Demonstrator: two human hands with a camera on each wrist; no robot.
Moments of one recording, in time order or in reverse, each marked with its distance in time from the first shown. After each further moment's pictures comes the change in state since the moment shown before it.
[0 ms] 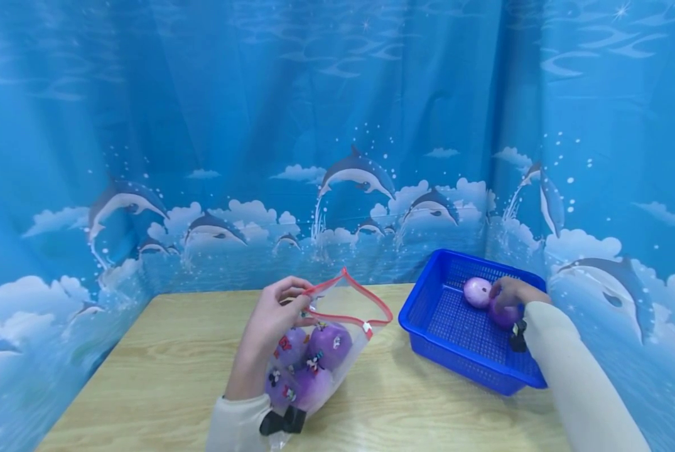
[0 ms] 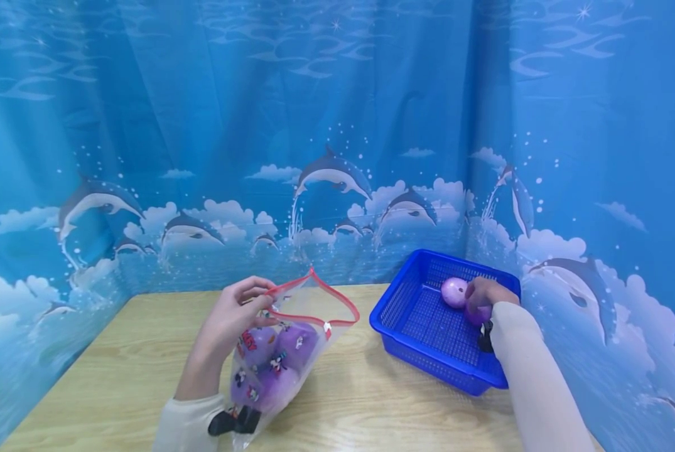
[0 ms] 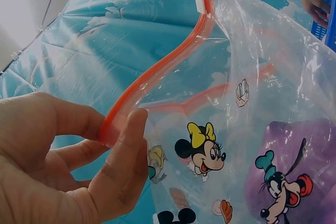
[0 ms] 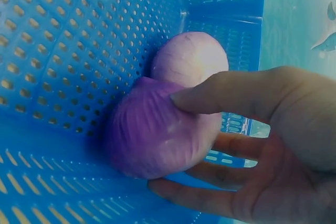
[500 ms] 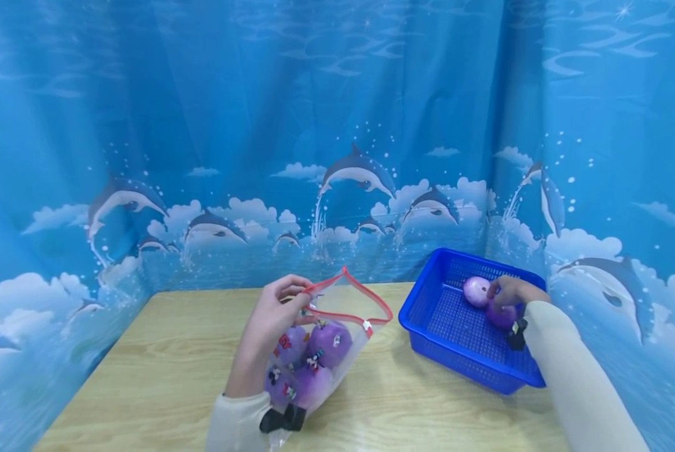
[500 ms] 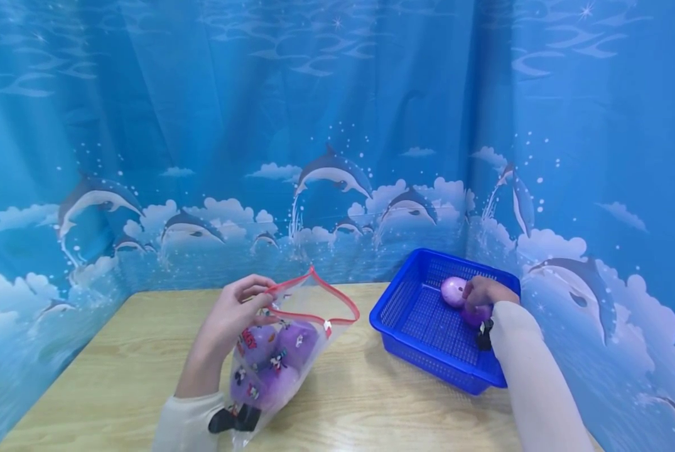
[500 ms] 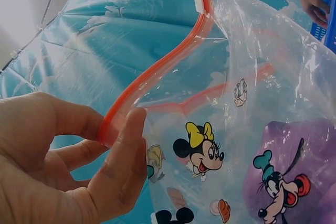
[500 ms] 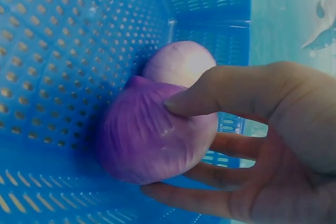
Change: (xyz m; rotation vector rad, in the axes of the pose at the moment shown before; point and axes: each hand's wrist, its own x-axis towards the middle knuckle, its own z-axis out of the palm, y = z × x) left_hand 0.002 -0.002 -0.001 -0.002 0.001 -0.001; right_hand 0.003 -0.003 -0.004 -0.017 -0.050 -0.082
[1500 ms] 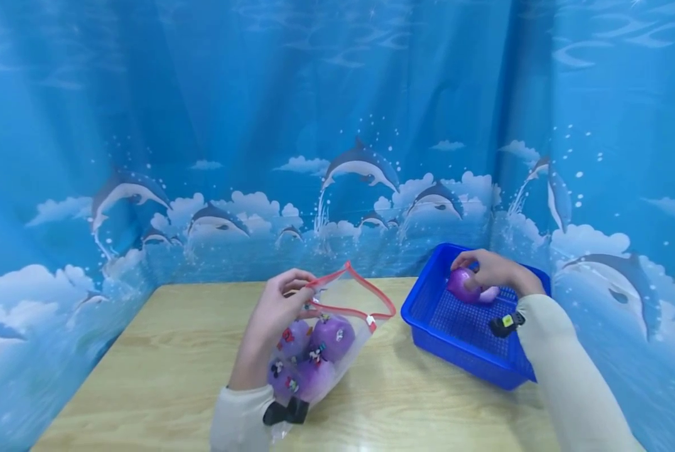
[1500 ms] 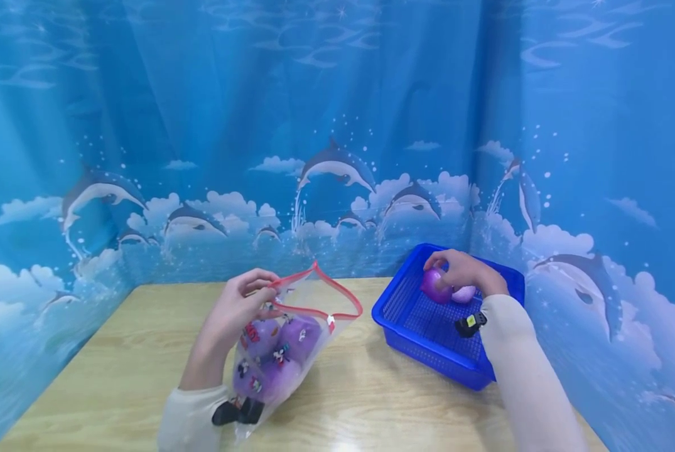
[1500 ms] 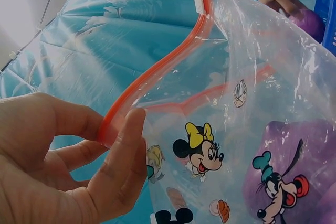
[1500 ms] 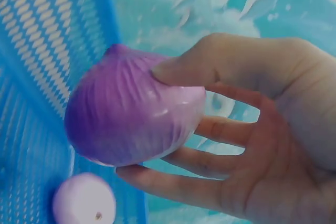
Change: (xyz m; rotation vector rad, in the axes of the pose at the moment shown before) left_hand 0.001 0.000 0.001 -0.029 -0.016 -0.003; right_hand -0.027 -0.083 -0.004 0.058 0.084 -0.395
